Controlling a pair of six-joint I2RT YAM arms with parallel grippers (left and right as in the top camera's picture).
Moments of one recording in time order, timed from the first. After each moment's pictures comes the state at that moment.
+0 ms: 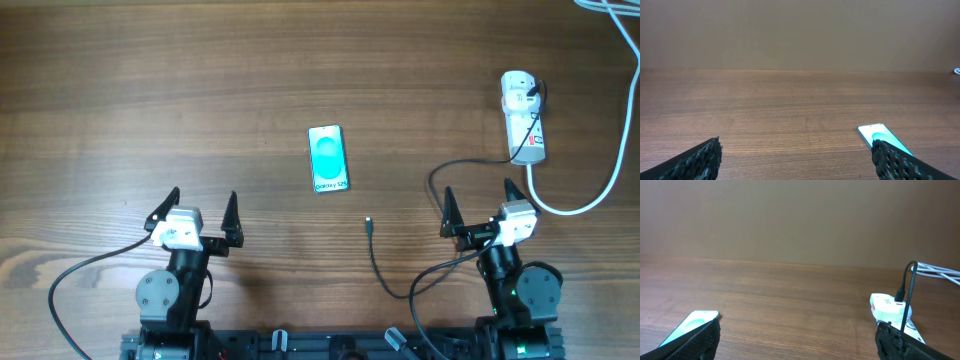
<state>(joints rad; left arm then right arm) -0.04 0.01 0.02 -0.07 0.07 -0.06 0.06 0.02 0.01 0.00 -0.08 0.00</state>
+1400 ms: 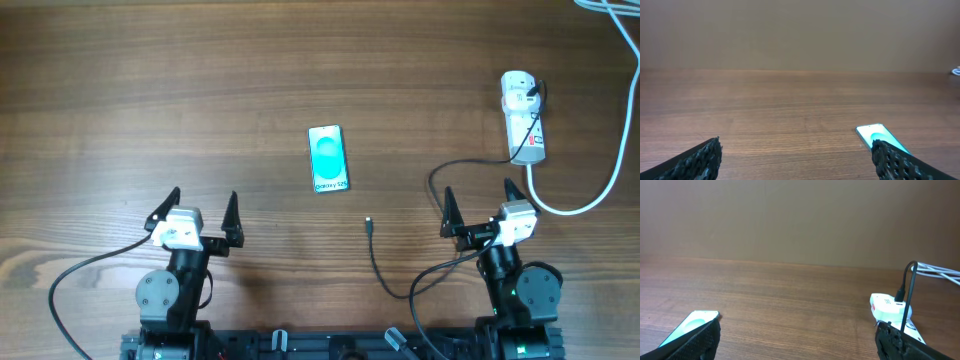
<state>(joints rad) -0.04 0.01 0.02 -0.07 0.09 -0.07 0.06 0.02 0.01 0.00 -0.09 0.00</state>
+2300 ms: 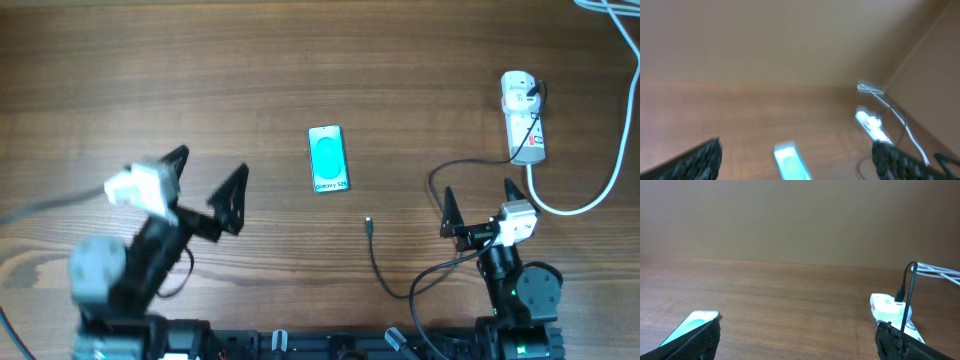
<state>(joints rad) -0.05 0.56 0.78 -0.42 0.39 -0.25 0.06 0.02 0.01 0.00 -0.09 0.00</state>
